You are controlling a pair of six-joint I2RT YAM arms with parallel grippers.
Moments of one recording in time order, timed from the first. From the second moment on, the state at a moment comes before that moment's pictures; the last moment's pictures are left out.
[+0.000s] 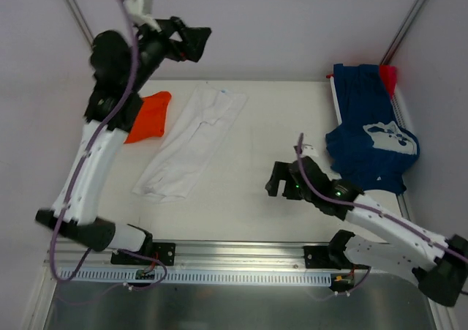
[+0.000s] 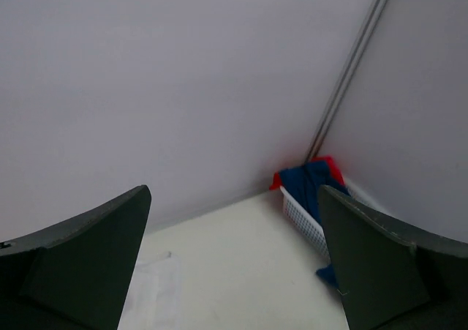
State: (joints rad) left arm -0.37 1.54 1.91 -0.22 0.22 -0.27; right arm 0.85 0.77 0.63 -0.65 0.28 0.79
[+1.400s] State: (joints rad) left arm -0.37 0.57 0.95 -0.40 -0.06 -0.29; right arm 1.05 2.21 1.22 0.49 -0.28 1.05
